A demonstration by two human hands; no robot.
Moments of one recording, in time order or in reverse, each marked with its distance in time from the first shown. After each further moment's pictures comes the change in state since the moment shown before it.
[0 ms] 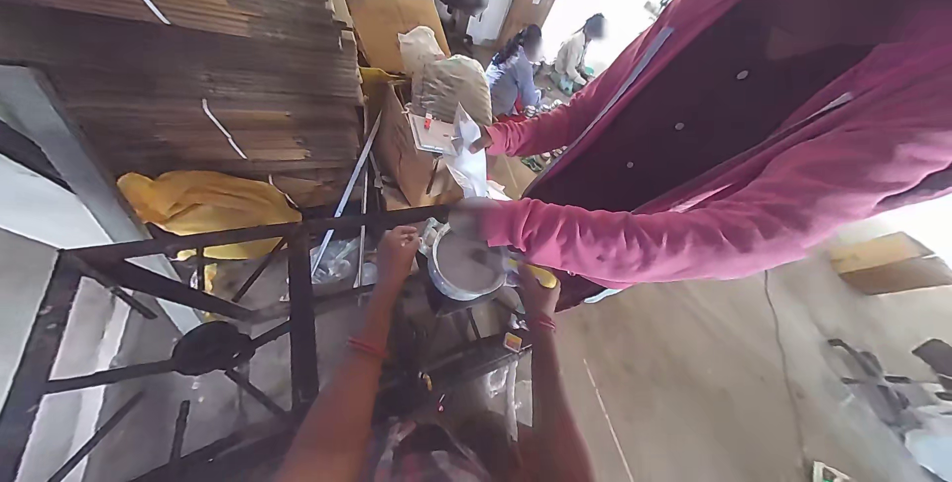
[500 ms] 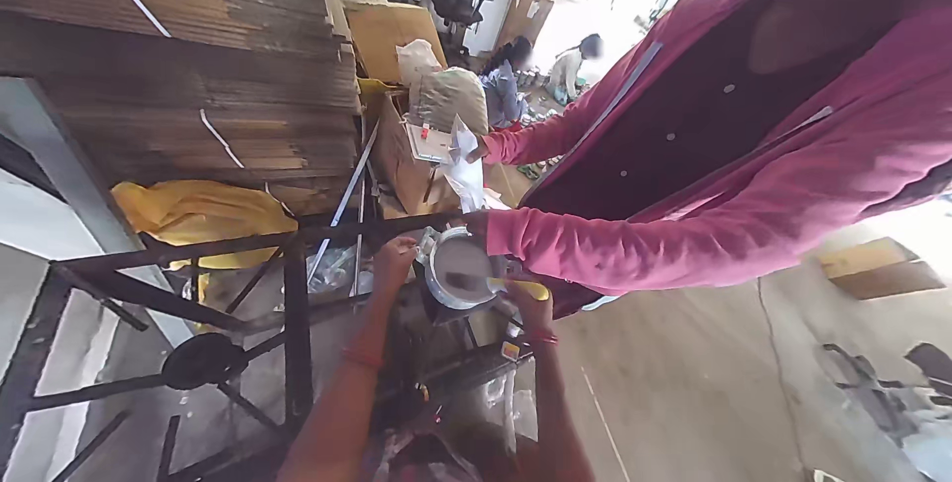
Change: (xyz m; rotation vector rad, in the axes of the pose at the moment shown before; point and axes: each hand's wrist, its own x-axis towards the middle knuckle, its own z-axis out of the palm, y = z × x) left_hand 0.007 -0.004 0.000 -0.047 -0.088 -0.032; right_hand -0.014 -0.015 -0.006 0.101 -0.225 0.063
